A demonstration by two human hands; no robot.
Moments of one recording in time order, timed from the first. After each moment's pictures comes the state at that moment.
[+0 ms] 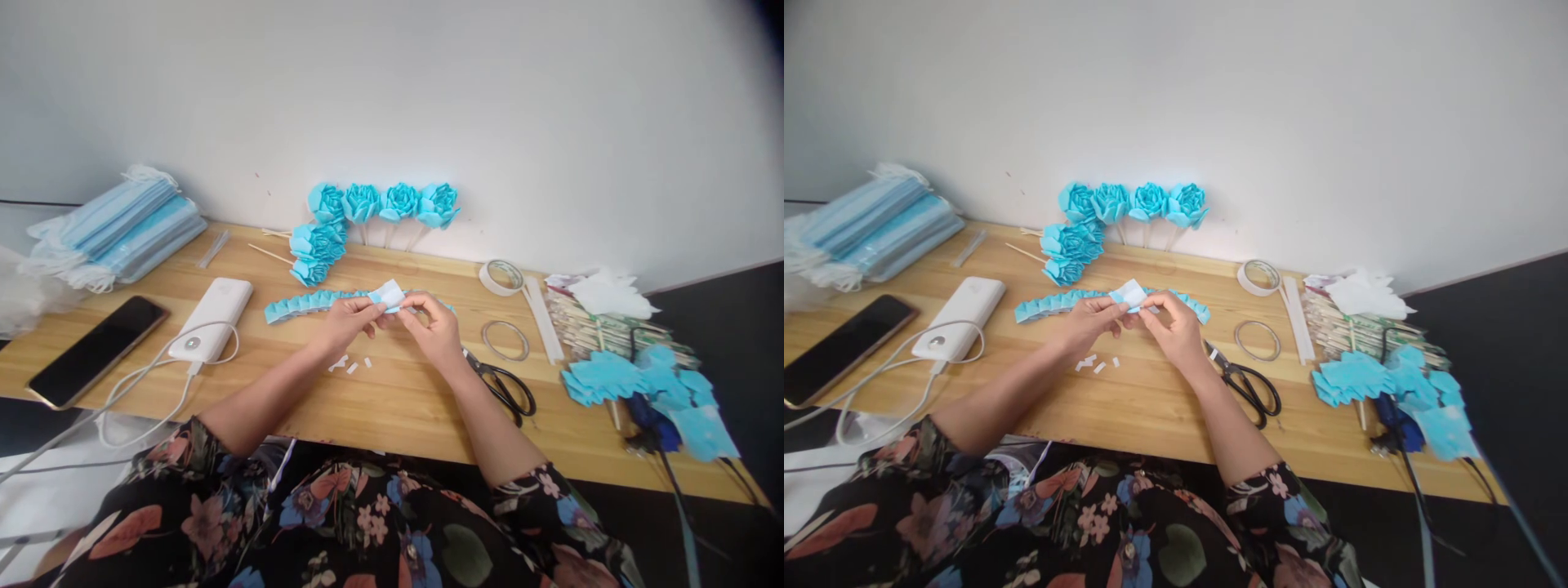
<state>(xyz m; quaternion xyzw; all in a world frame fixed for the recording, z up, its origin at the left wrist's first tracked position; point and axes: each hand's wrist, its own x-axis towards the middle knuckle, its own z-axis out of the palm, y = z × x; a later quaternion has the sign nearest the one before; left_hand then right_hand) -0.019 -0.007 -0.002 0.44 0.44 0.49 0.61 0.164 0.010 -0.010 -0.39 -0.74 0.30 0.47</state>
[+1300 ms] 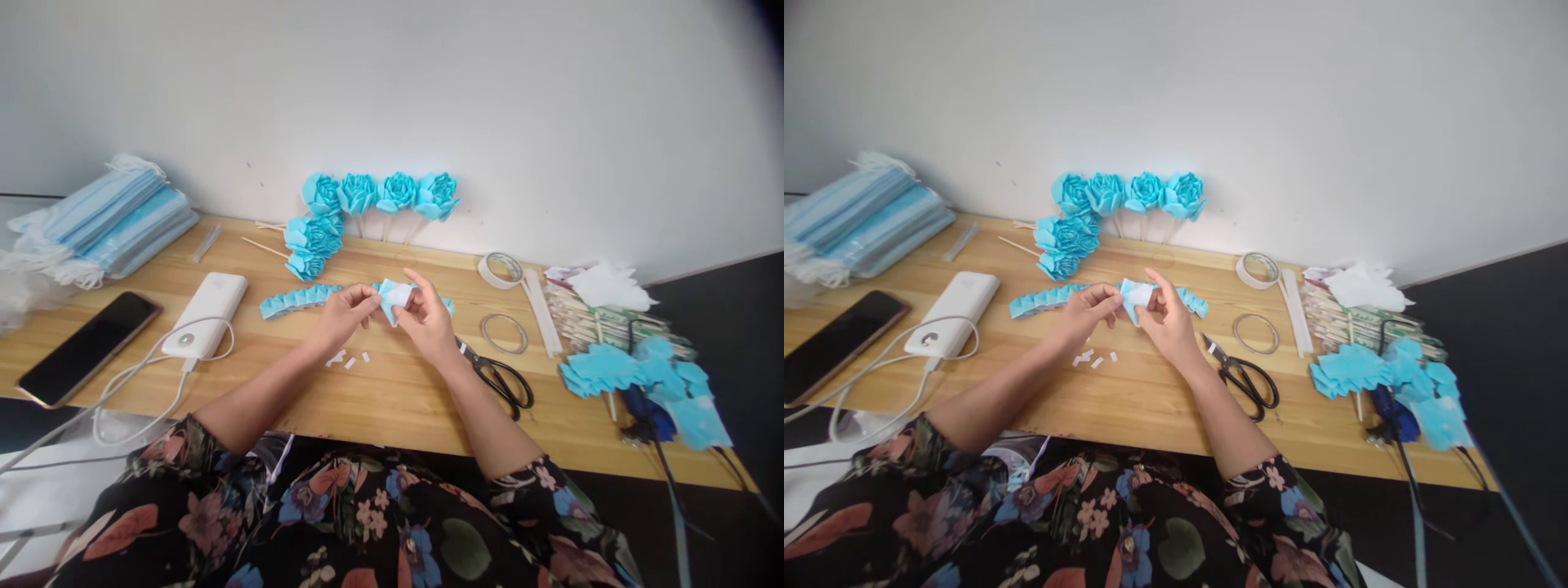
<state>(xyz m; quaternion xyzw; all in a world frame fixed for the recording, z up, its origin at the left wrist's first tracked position) -0.019 -0.007 0.003 0.49 0.47 0.50 0.54 0.155 0.008 -0.019 -0.40 -0.68 0.41 0.45</state>
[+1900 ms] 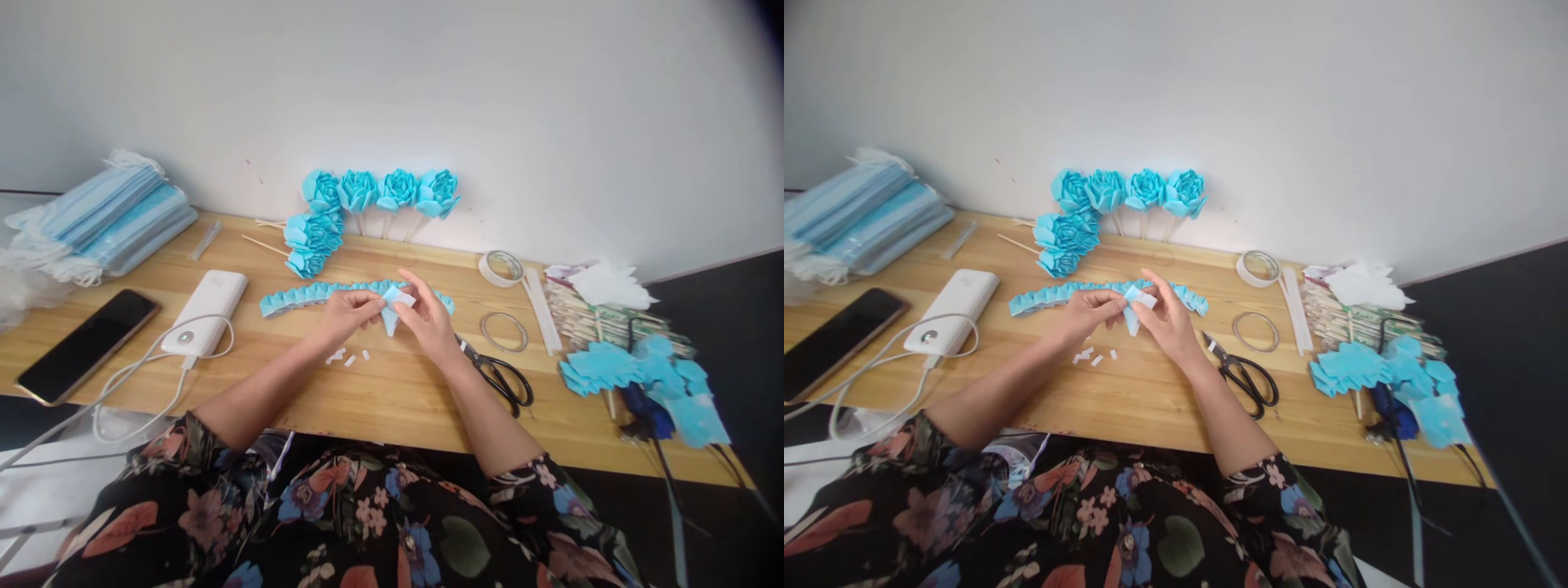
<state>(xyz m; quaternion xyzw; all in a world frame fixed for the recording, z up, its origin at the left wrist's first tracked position) -0.020 -0.010 0.006 0.52 0.48 0.46 0.55 0.157 0.007 -0.014 -0.37 -0.66 0.48 0.45</state>
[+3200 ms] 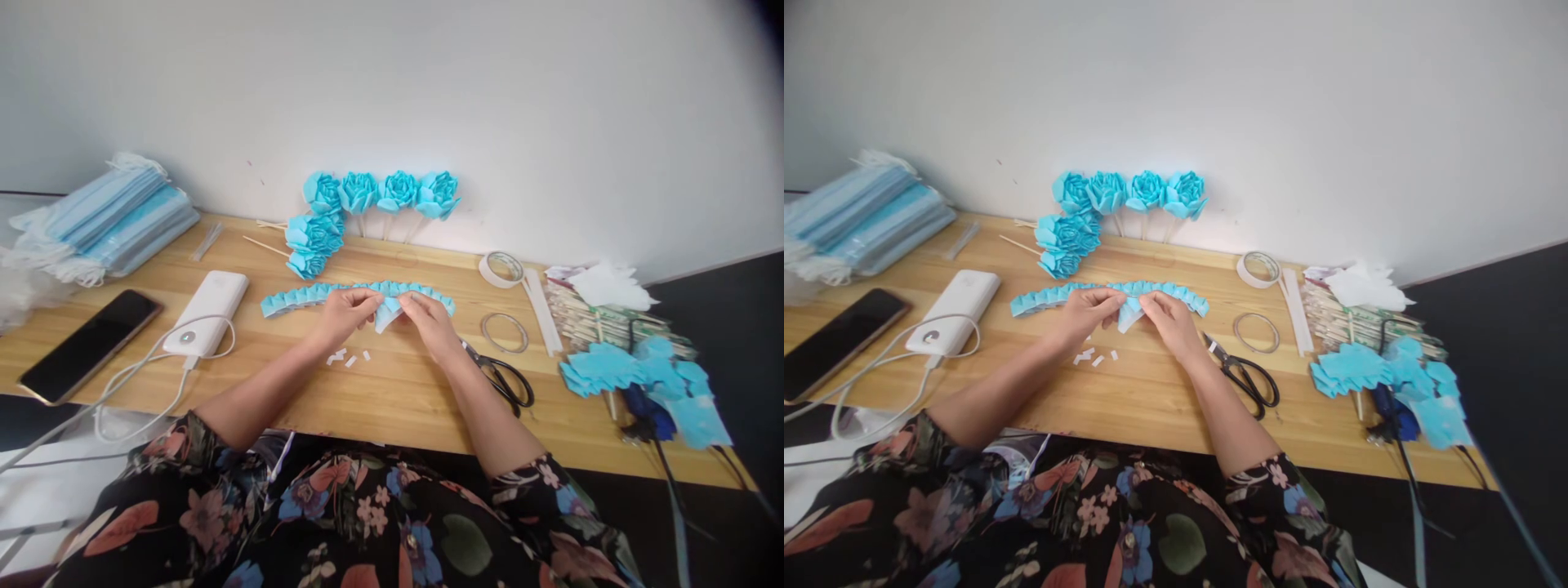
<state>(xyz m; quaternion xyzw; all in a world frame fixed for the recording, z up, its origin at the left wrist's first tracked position) -0.023 -0.007 0.003 0.53 0.50 0.45 0.51 0.162 0.011 -0.010 -0.43 -0.64 0.50 0.39</state>
